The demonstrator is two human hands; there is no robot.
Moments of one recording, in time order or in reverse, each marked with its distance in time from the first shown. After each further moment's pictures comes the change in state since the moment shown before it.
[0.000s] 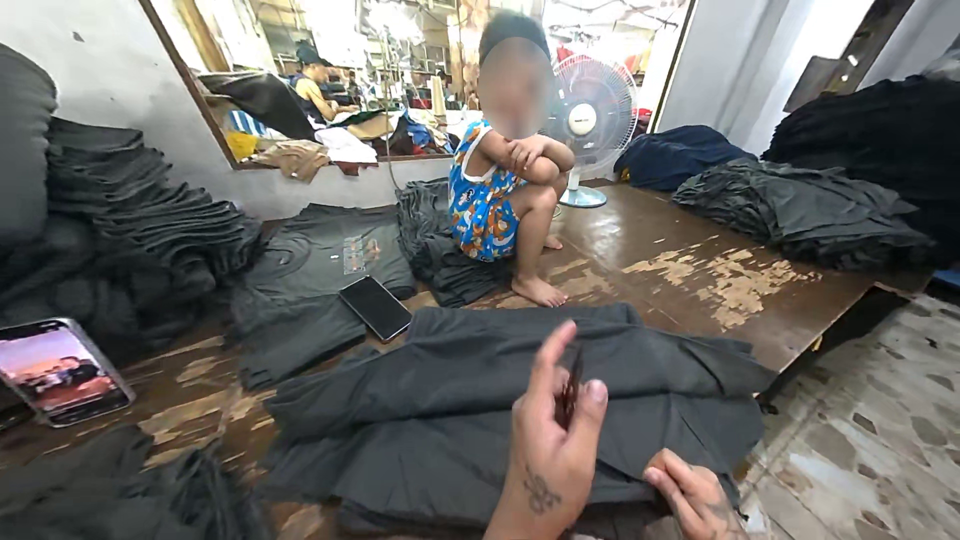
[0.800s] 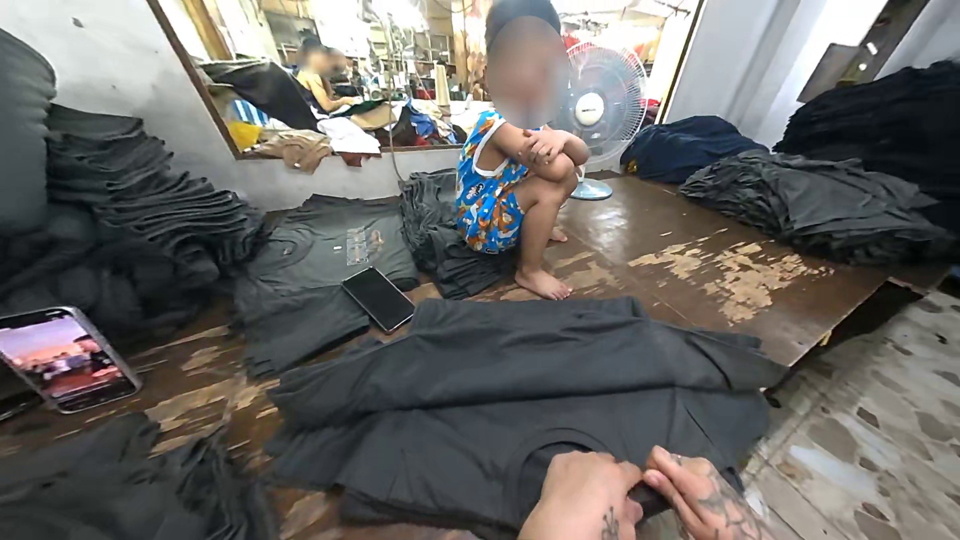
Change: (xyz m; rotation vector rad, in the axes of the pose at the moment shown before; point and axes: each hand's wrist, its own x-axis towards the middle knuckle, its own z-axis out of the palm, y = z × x) left_hand -0.033 -0.042 0.023 0.747 -1.198 -0.515; right_hand 0.010 0.004 -0.013 -0.127 -0.279 -0.127
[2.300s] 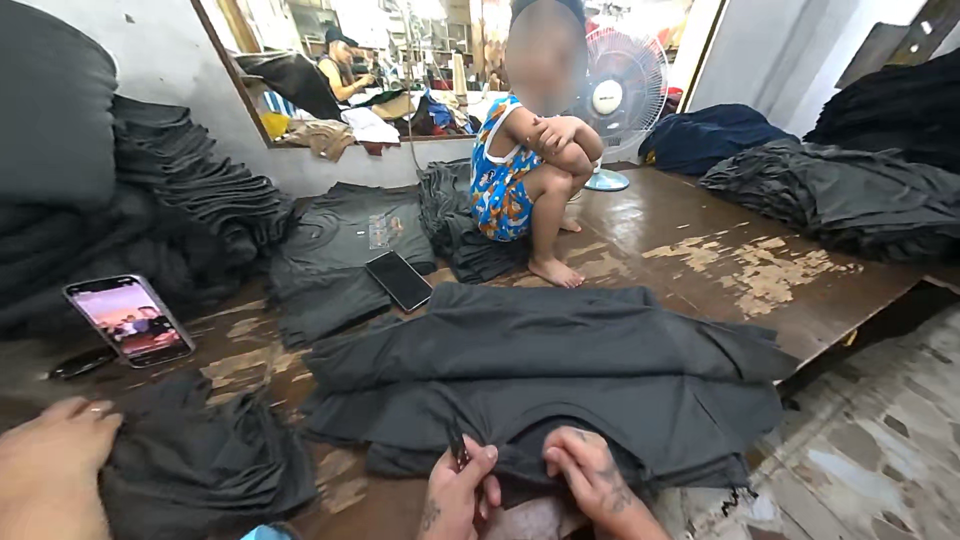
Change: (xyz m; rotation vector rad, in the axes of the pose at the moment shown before) left_hand -0.078 -0.084 0.072 -1.621 1.103 -0.252; right_hand 0.058 -0.054 0.109 0.477 0.301 -0.288
